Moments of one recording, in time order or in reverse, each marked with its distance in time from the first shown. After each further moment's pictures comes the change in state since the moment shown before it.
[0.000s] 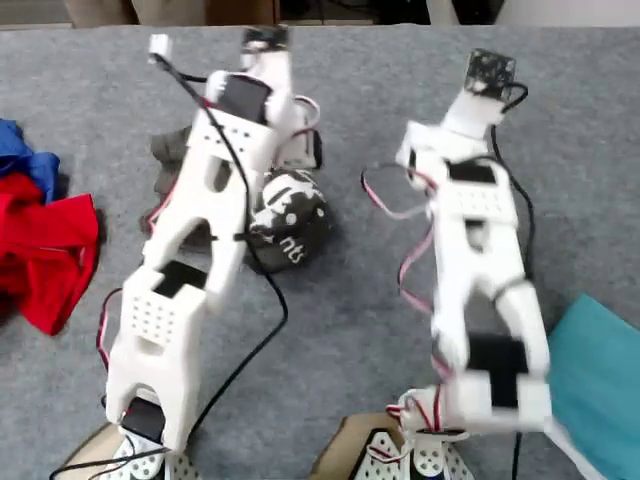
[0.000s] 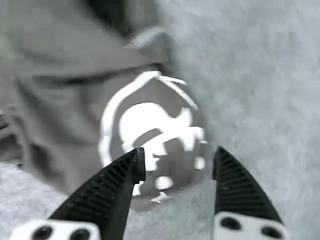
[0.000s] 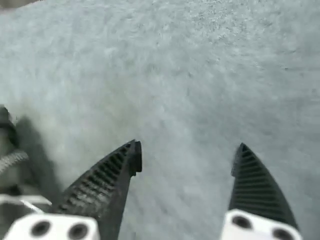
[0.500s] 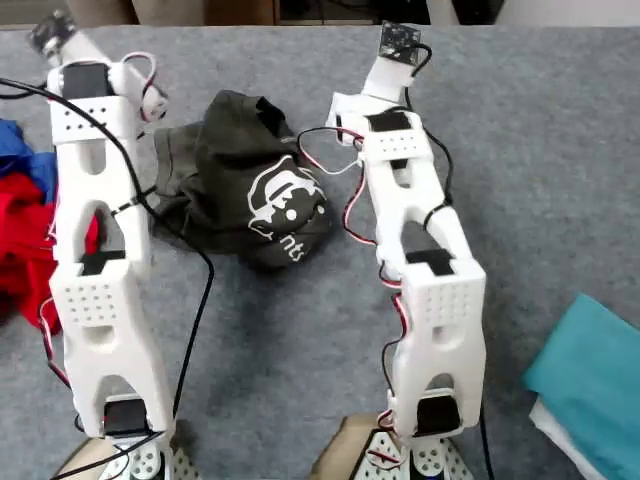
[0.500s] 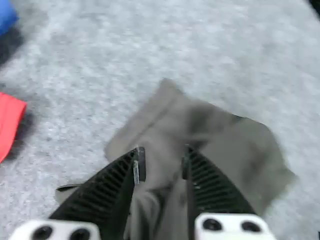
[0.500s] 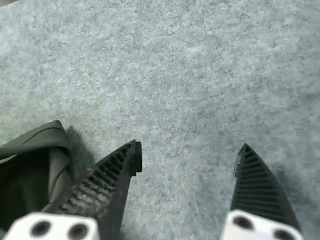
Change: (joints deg) left arm -26.4 5.0 1.8 -13.5 15.4; right arm -11.5 37.8 -41.2 6.9 -4.6
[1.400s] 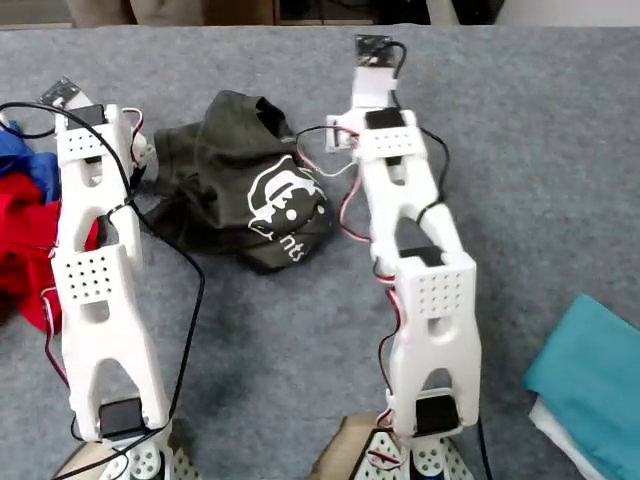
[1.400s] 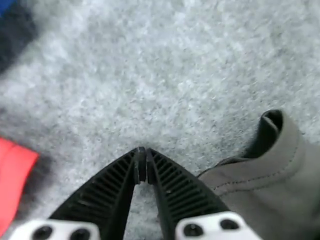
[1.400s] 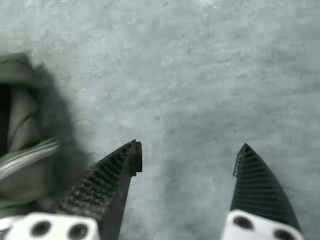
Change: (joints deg) left arm -6.0 19.3 -1.0 -7.8 -4.0; right arm -2.5 3.3 -5.9 12.9 12.7
